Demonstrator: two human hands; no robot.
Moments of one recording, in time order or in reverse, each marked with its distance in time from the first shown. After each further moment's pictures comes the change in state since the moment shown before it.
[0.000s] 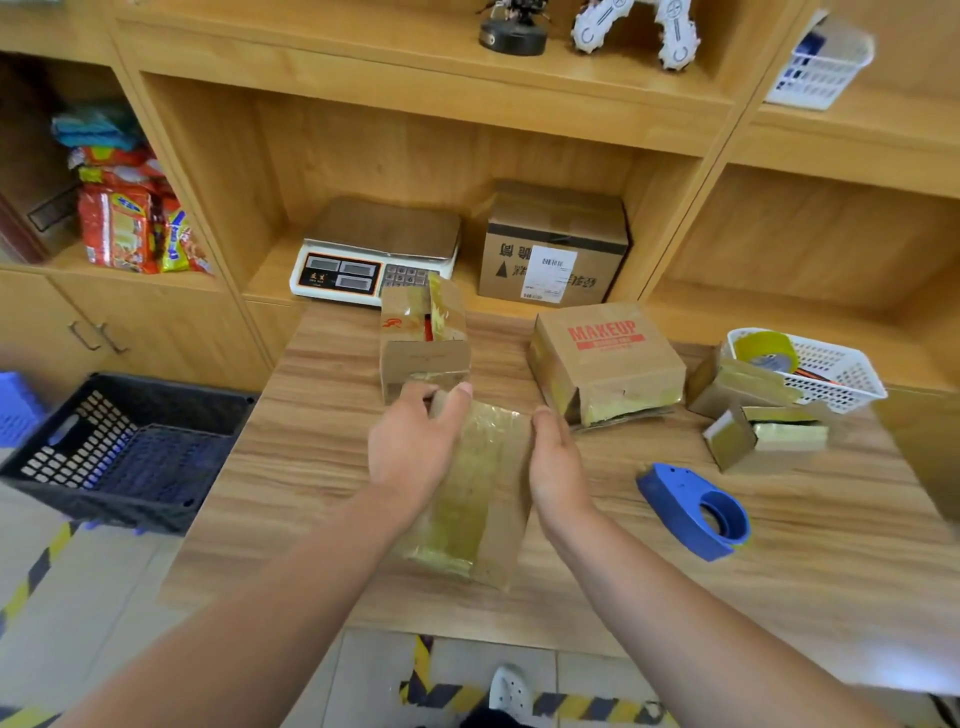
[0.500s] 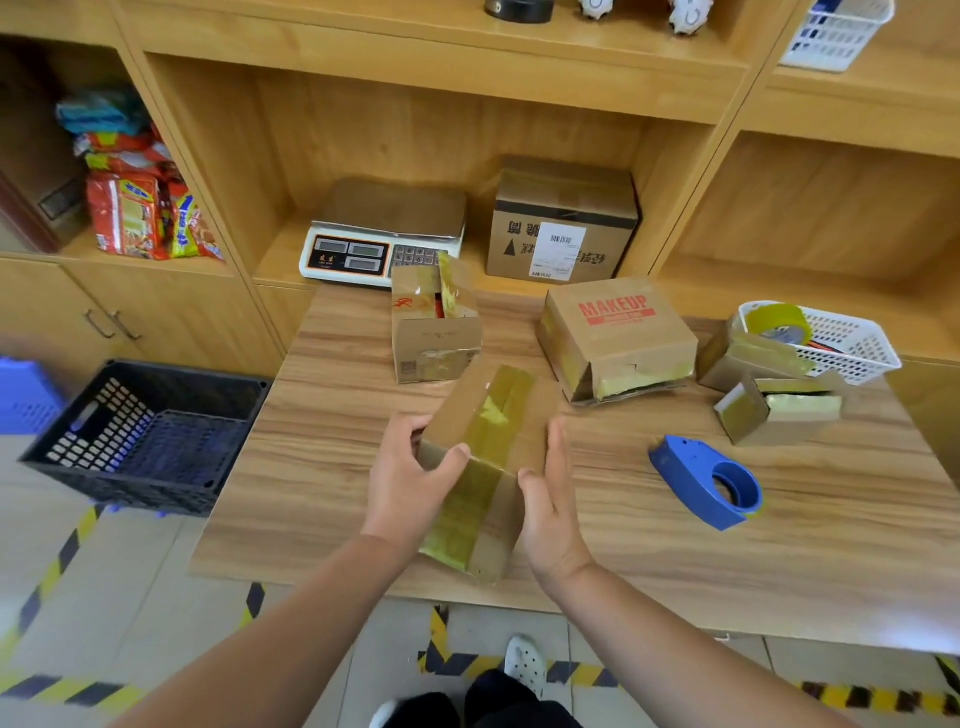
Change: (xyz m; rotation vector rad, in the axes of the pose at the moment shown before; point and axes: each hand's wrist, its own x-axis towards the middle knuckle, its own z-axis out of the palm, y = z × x) left_hand -0.051 -0.058 -0.011 -0.405 -0.106 0.018; right_hand -0.064 0.051 -0.005 -0.116 -0.212 -0.194
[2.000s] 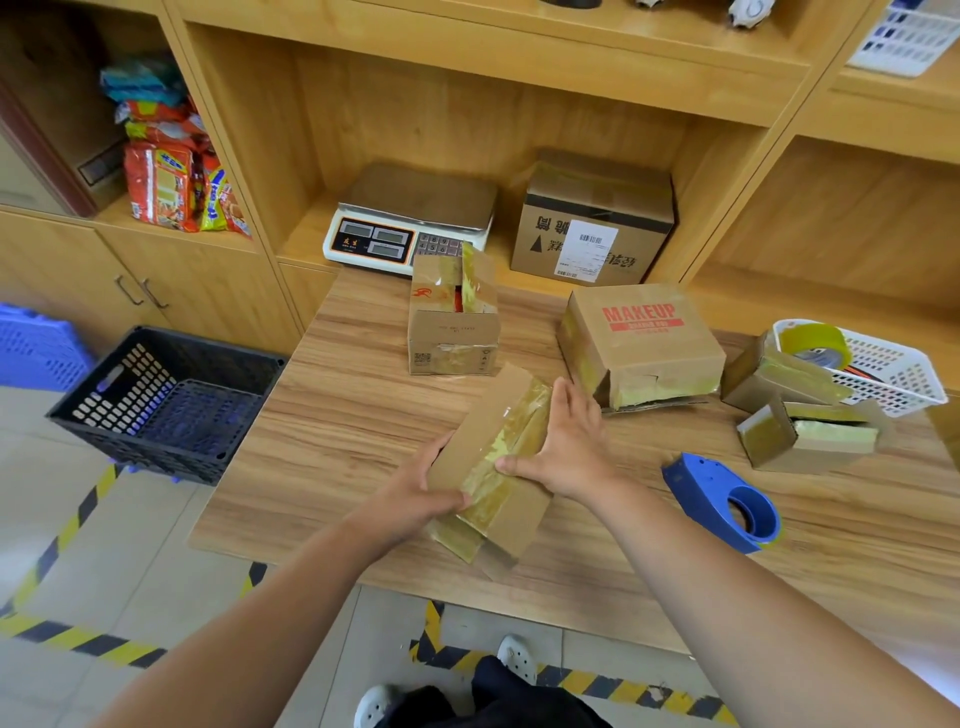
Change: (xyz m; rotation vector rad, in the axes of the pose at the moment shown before) left_hand 0.014 -0.029 -0.007 -0.150 -0.550 -0.278; right_hand 0.101 0.001 -0.035 -1.009 -0.253 -0.060
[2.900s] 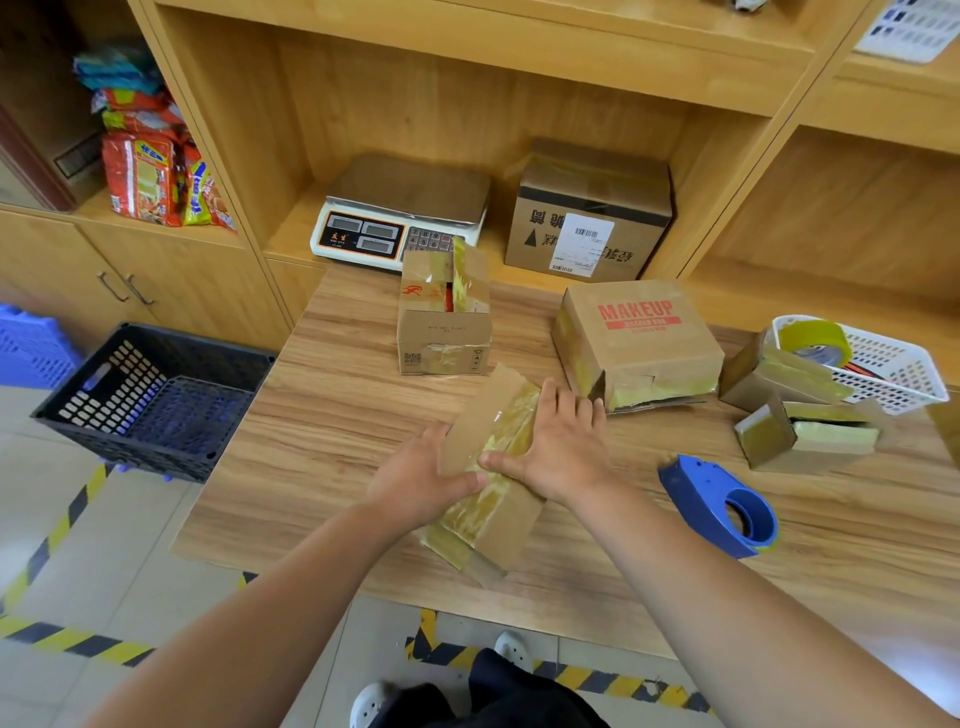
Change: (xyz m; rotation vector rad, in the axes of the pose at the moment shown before) left_hand 0.033 0.016 0.007 0.641 0.243 -0.016; right_hand 0.011 -0.006 0.000 -0.262 0.025 0.031
